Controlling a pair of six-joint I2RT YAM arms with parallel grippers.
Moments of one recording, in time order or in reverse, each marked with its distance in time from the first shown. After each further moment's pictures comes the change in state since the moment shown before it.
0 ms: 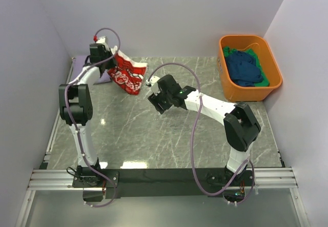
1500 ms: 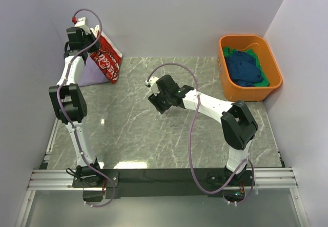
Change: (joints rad) left arm 0.154 0.080 0.375 -0.119 0.119 0.087; right arm 0.000 0.034 0.030 -0.041 0.016 0.001
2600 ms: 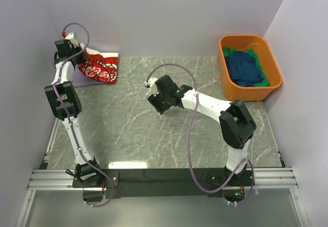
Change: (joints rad) left arm 0.146 0.196 0.101 -0.062 0.067 0.086; right arm 0.006 0.022 0.019 -0.024 0.000 0.000
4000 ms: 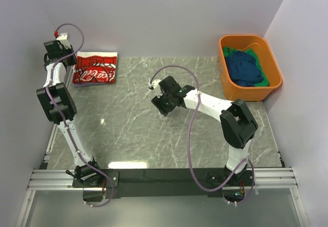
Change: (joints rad) left arm 0.079 -0.108 -0.112 -0.019 -0.041 0.222; right arm -0.031 -0.009 -0.043 -0.022 -0.031 -0.010
